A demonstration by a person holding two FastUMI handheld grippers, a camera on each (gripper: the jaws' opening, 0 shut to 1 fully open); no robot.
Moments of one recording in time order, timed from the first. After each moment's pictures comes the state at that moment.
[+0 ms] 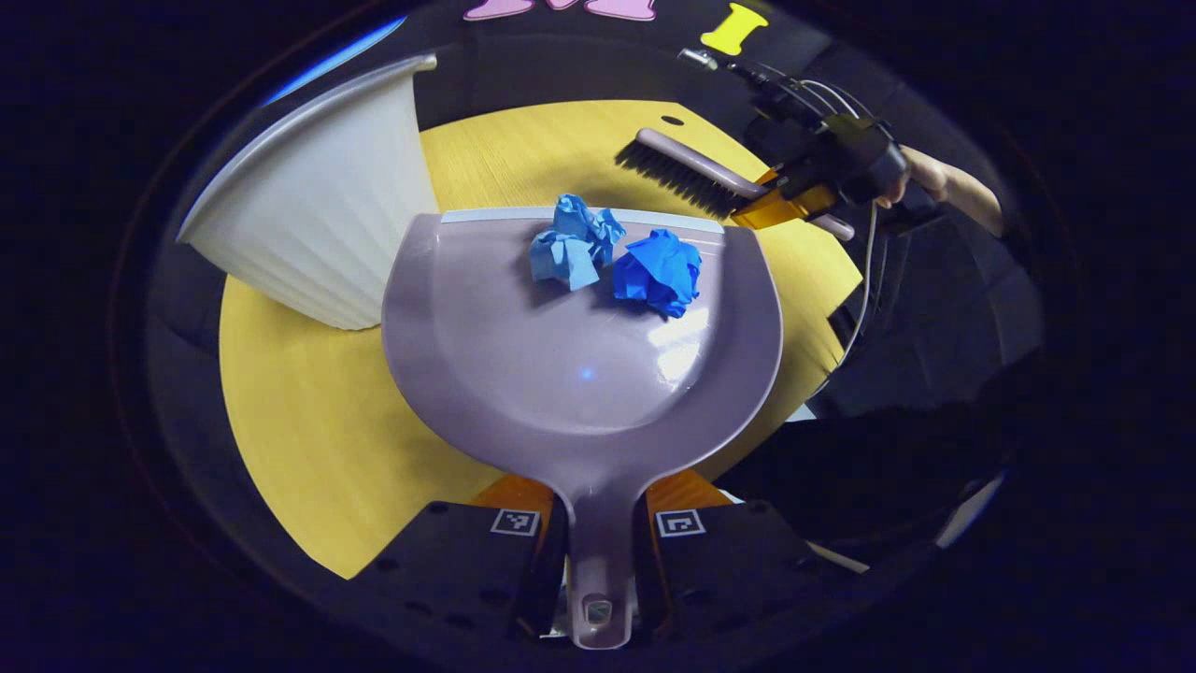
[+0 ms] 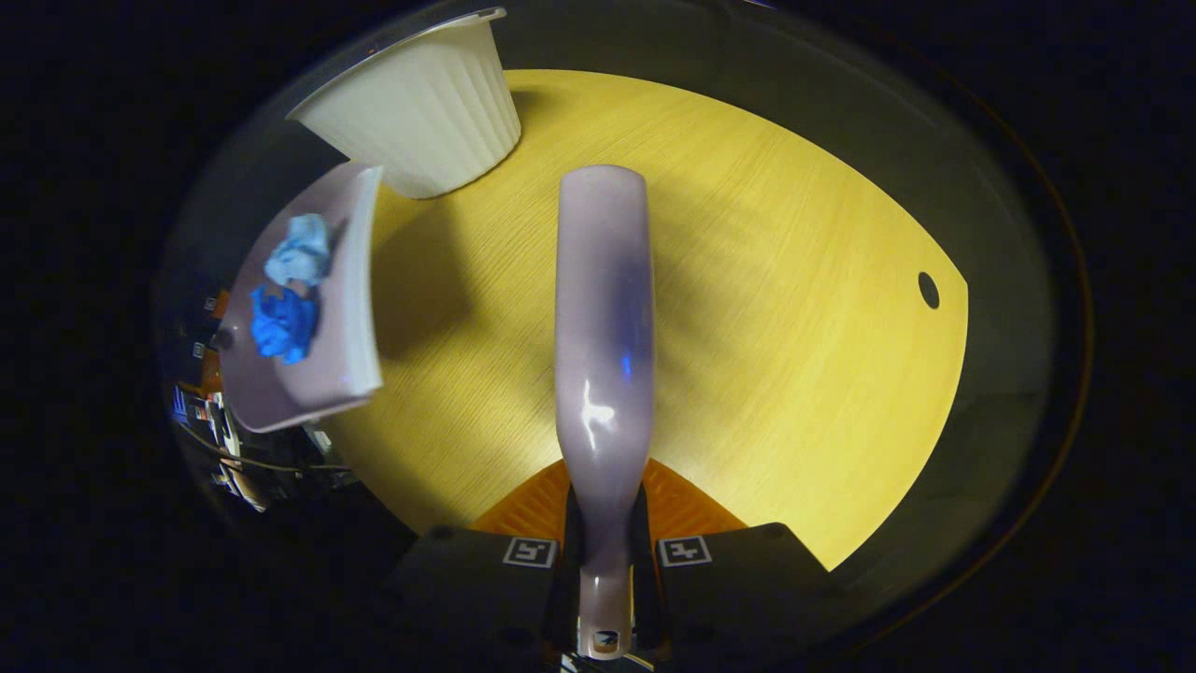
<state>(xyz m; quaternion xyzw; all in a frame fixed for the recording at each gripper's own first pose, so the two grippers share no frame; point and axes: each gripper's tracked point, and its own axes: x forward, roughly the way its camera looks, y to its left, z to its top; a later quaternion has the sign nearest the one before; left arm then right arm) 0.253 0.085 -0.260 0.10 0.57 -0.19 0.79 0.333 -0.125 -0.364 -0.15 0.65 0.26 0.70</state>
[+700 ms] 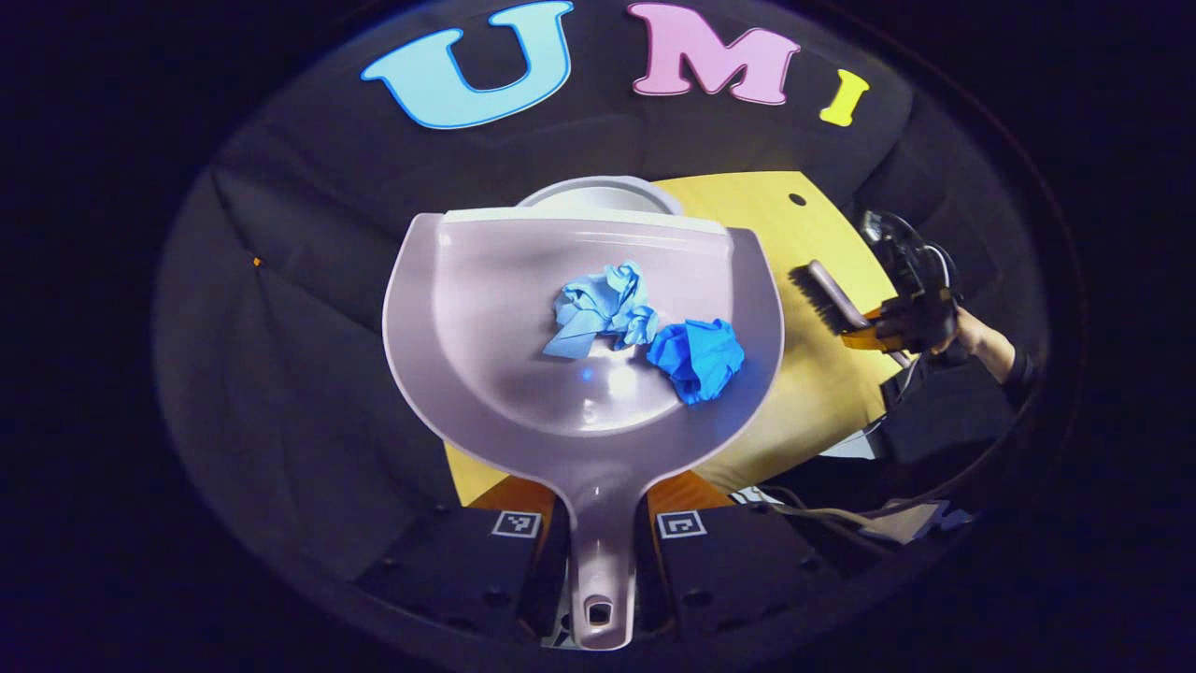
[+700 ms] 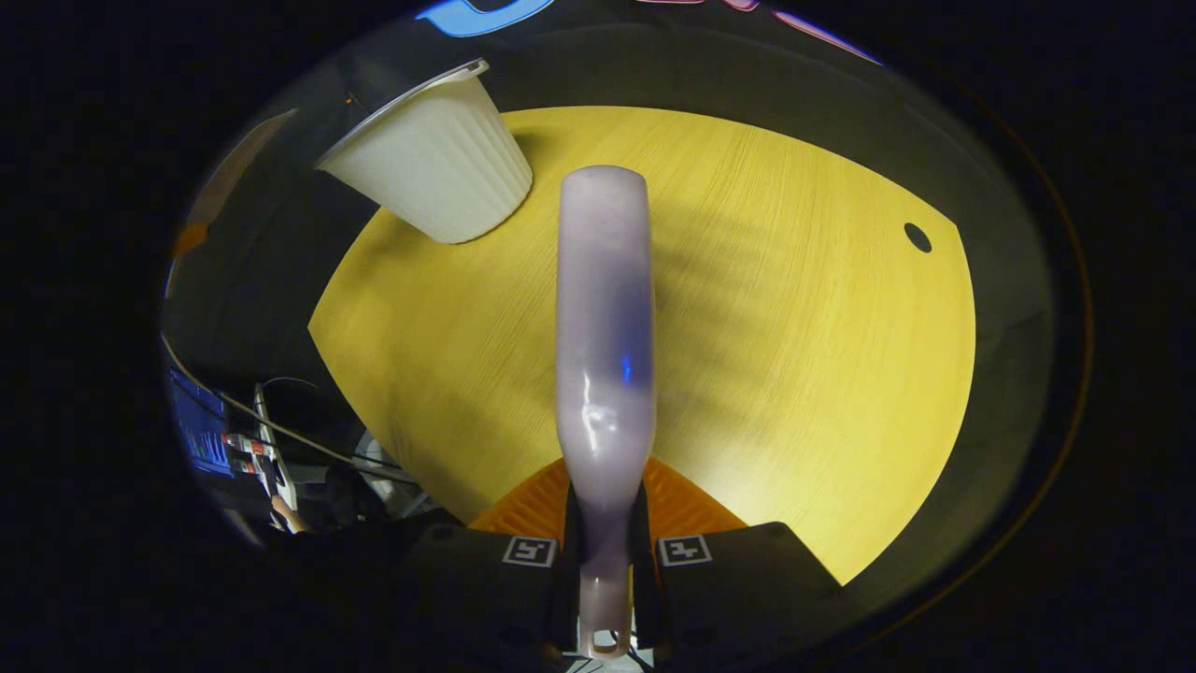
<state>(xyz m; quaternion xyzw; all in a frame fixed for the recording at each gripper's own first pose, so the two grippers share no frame) 0.410 0.088 -0.229 0.10 0.60 0.00 0.79 0.332 -0.134 -0.367 -0.03 0.64 0.26 0.72</state>
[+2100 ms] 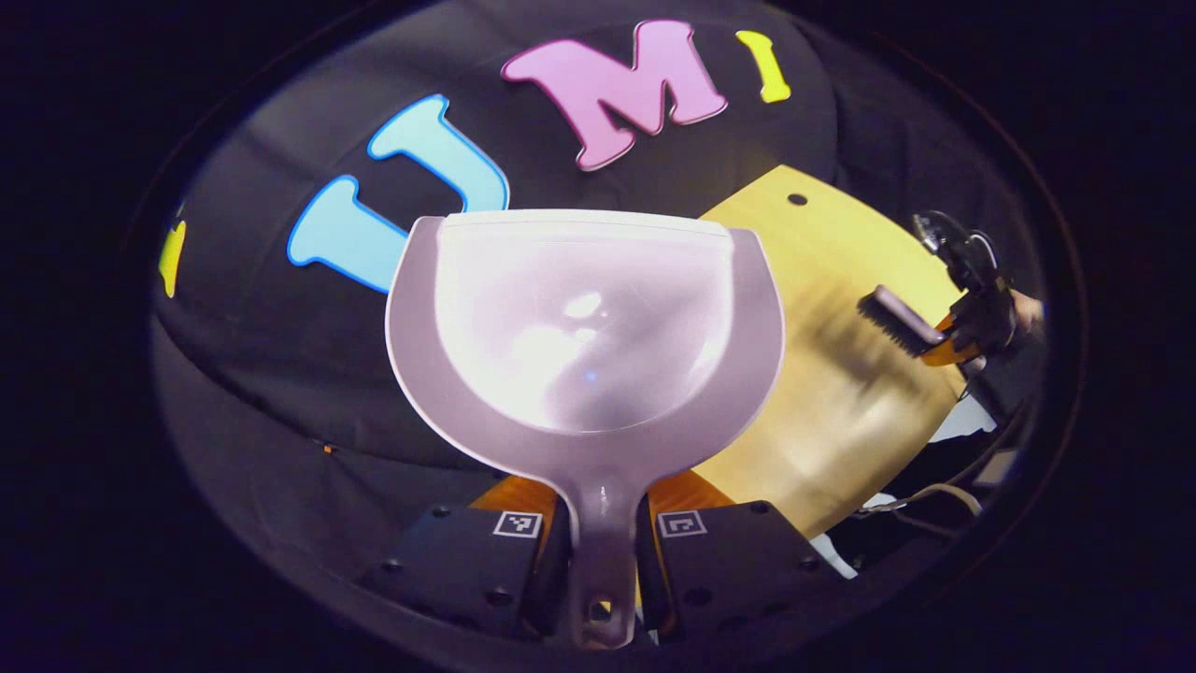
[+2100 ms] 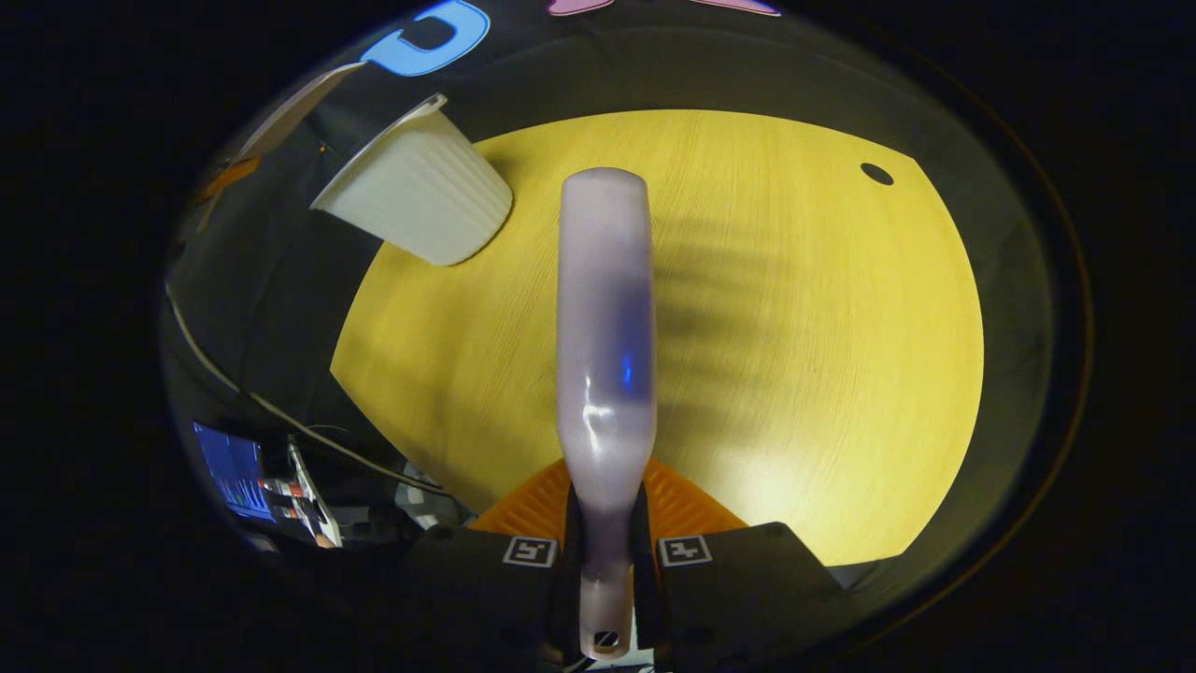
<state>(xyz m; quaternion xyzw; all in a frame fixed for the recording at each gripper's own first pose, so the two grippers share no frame) 0.449 -0.397 -0.505 0.28 0.44 -0.06 0.85 0.342 -0.124 -0.354 0.06 0.63 0.23 0.74</state>
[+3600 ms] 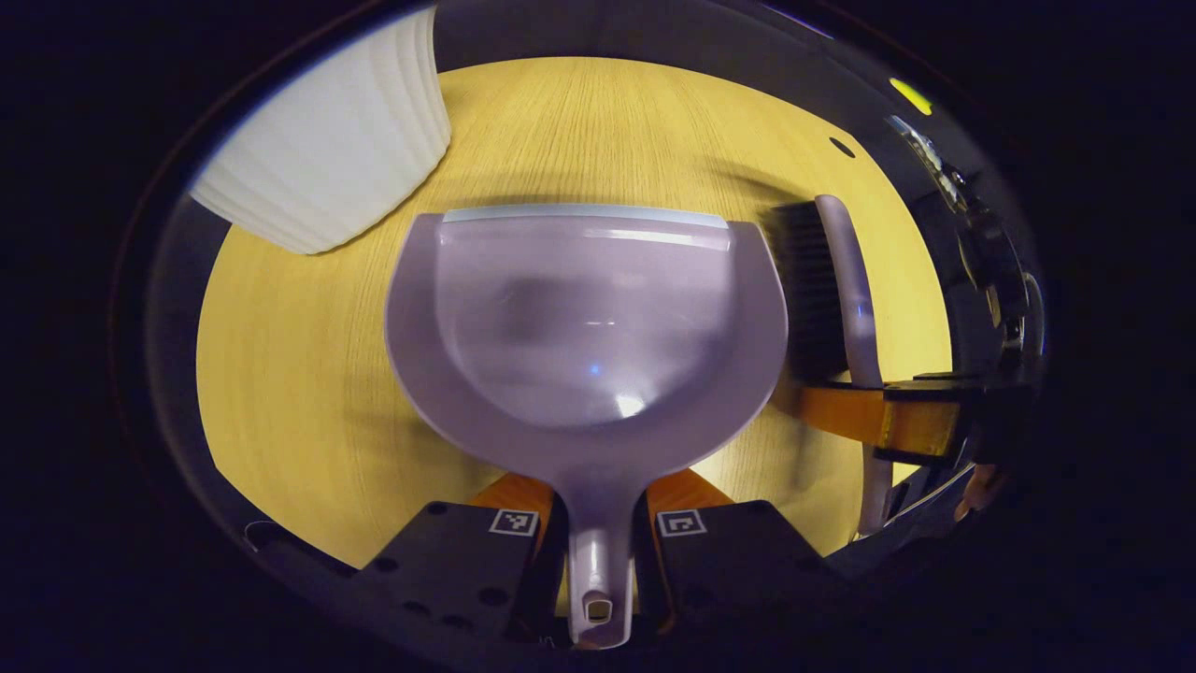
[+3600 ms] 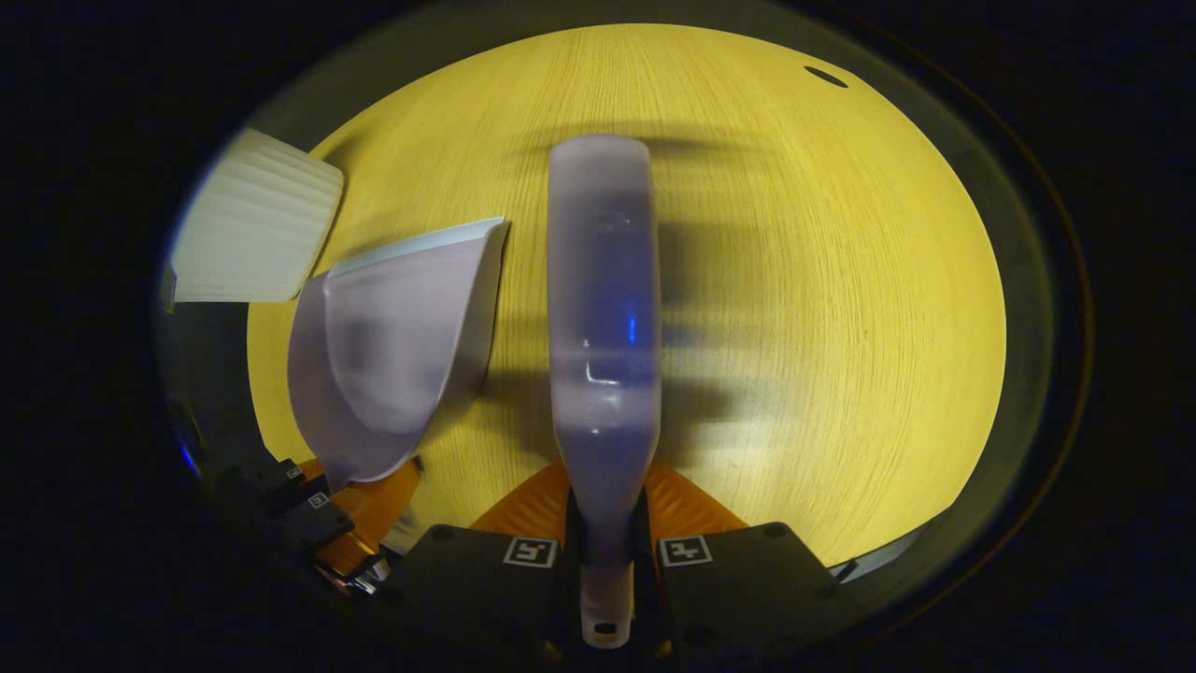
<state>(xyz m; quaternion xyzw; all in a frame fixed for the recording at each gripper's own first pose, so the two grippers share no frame) 0.427 -0.588 -0.880 -0.07 0.64 0.00 0.76 0.353 -0.126 -0.421 0.06 0.74 0.06 0.67</state>
